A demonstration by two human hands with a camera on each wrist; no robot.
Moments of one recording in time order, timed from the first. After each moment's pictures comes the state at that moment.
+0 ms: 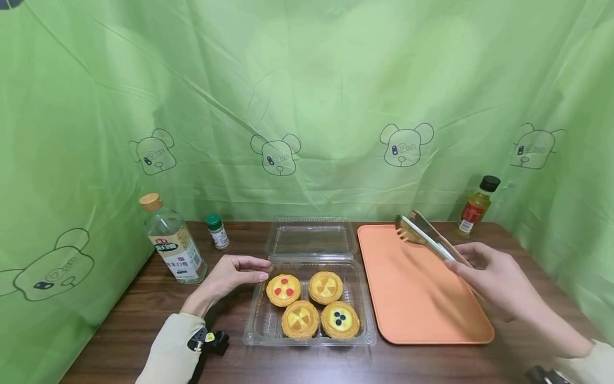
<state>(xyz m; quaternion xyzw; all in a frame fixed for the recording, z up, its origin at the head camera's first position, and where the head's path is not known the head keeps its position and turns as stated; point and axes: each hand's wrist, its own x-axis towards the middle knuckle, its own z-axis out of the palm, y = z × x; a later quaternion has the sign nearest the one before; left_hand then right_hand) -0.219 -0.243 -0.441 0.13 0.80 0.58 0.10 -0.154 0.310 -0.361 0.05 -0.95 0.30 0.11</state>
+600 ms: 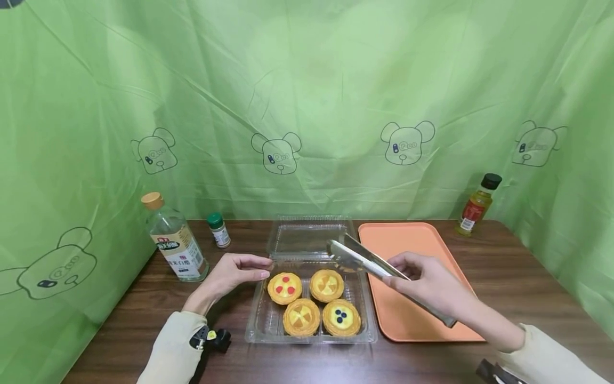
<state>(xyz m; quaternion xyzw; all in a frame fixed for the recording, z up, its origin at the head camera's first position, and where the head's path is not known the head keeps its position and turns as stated) -0.219 -0.243 -0.441 0.13 0.80 0.58 0.09 -0.149 0.206 -0.354 0.16 -0.90 0.41 -0.01</state>
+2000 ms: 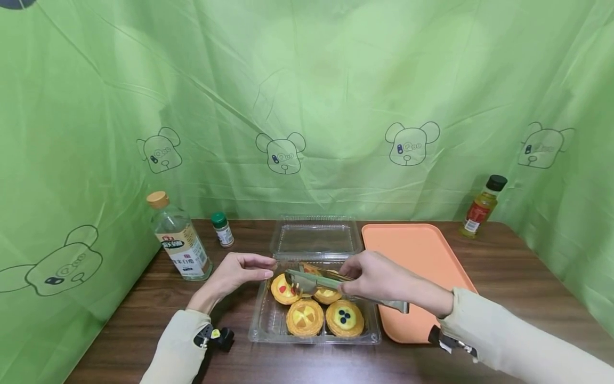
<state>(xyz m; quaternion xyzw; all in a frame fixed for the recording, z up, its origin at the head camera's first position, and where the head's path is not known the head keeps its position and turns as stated) -0.217 -0.244 -0.440 0.14 0.80 0.57 0.09 -0.179 0.121 -0.341 0.31 -0.89 0.31 -0.11</state>
